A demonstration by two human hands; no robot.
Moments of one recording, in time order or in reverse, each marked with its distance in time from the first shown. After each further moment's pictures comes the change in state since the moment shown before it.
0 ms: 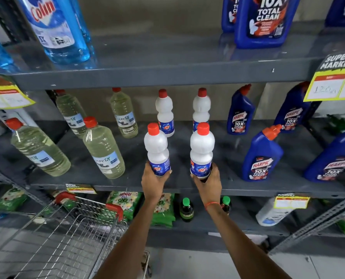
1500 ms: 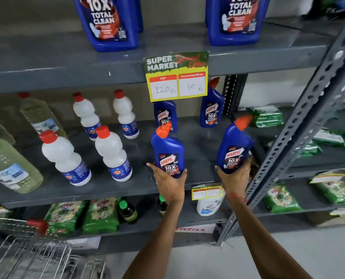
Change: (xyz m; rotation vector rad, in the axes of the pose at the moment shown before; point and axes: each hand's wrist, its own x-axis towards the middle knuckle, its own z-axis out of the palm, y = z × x) left_hand -0.164 0.156 0.229 -0.038 -0.030 -0.088; right_hand 0.106 0.119 -0.282 -0.105 0.372 0.132
